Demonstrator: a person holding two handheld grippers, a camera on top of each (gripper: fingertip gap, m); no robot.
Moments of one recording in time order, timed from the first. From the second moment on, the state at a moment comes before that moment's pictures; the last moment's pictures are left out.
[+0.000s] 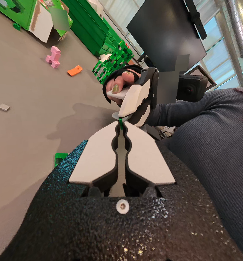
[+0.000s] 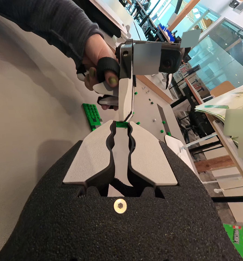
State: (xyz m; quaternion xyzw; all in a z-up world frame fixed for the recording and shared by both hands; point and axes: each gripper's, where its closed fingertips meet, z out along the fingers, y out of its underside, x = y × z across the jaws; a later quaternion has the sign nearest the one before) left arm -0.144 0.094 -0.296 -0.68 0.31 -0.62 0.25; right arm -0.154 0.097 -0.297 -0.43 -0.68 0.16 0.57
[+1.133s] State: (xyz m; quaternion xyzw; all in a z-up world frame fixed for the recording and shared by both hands) left arm -0.256 0.121 -0.391 -0.43 0.85 0.12 0.27; right arm -0.151 0.120 -0.334 -0.58 -0.64 0.28 0.42
